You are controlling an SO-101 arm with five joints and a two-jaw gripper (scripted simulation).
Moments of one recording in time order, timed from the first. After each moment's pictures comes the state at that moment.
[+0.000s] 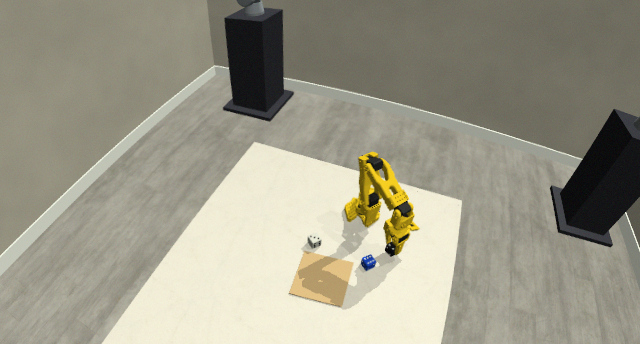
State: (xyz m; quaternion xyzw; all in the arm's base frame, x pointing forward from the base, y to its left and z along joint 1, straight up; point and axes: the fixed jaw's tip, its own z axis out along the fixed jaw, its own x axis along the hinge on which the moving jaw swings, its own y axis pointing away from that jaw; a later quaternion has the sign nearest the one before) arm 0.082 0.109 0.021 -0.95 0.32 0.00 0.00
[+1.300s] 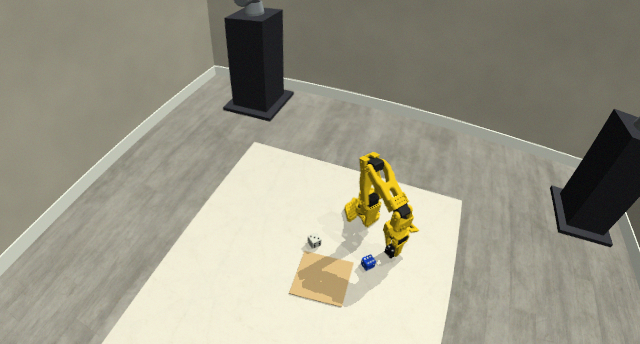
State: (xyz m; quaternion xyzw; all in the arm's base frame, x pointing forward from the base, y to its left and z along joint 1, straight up) arm 0.082 0.109 0.013 -0.95 0.32 0.00 0.00
